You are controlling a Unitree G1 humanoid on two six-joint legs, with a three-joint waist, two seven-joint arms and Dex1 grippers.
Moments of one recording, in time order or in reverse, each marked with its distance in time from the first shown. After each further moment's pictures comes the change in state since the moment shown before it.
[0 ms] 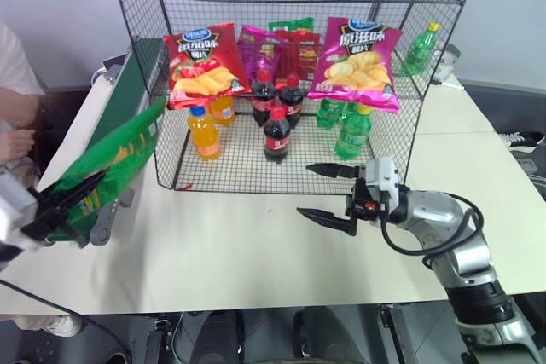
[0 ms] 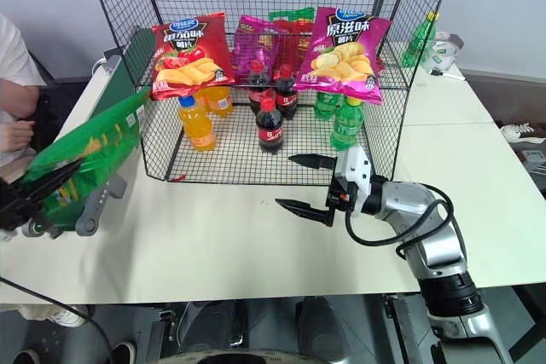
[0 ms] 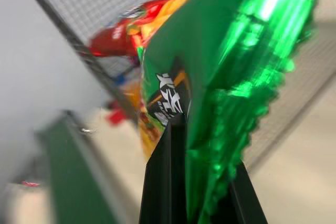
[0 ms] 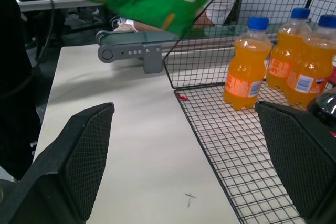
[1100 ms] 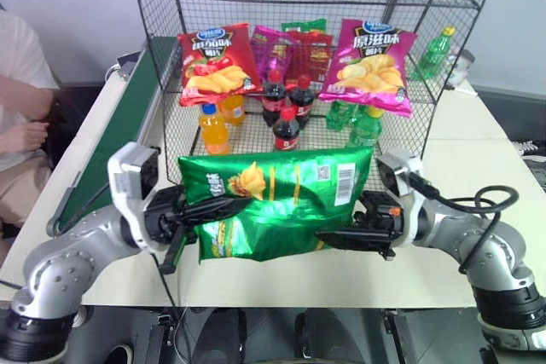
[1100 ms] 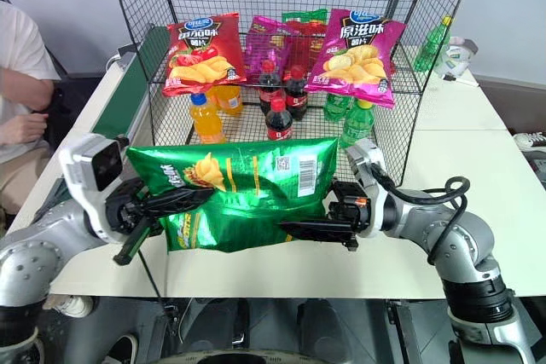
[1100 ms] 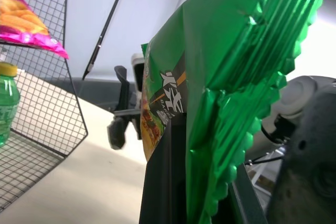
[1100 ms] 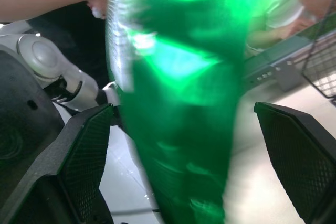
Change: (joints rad) left arm -0.593 -0.275 -0.467 -0.207 -0.470 0.829 -0.155; right arm 0.022 -0.083 -0.093 -0.220 0.588 0.680 0.012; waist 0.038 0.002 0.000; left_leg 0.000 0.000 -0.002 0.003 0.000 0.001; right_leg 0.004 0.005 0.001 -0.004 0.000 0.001
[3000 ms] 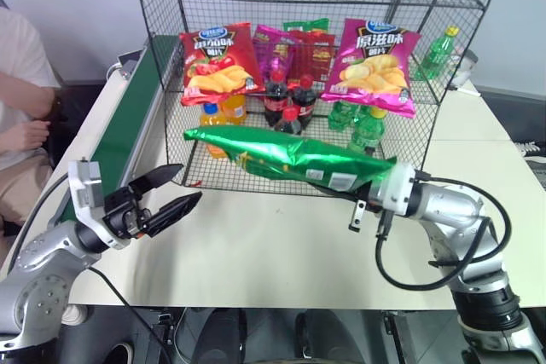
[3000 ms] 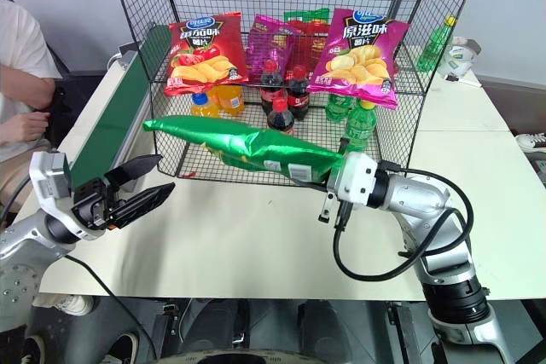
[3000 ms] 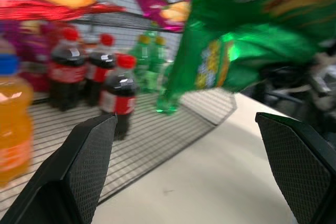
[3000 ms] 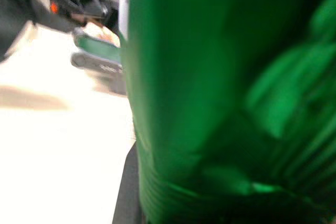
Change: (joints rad) left arm 0.216 -0.095 0.274 0.067 0.394 -0.174 0.049; right arm -0.029 0.082 0.069 0.003 -0.870 -0.982 -0.164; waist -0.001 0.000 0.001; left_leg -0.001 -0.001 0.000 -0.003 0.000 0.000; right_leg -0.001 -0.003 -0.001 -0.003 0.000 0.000
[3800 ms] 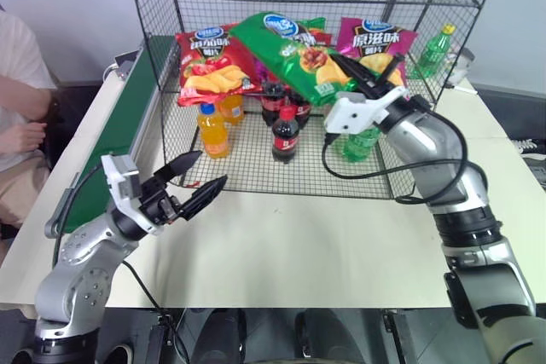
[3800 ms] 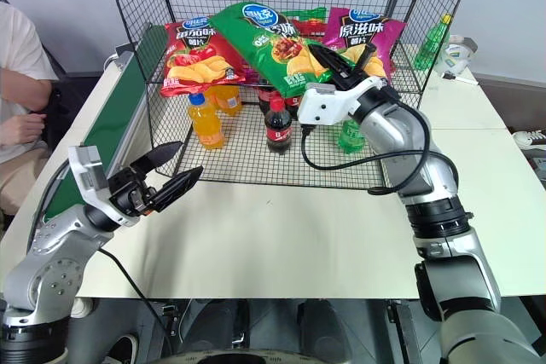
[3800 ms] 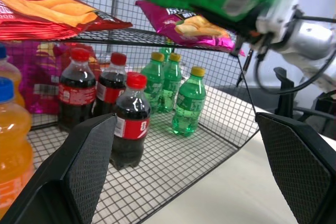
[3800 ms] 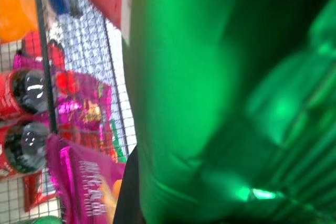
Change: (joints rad) left arm -0.093 -0.135 -0.147 -0.036 0.138 -0.082 0.138; right arm -0.451 0.001 0.094 0.499 -0.840 -0.130 -0.635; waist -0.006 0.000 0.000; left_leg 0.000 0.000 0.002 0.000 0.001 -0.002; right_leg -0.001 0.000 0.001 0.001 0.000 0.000
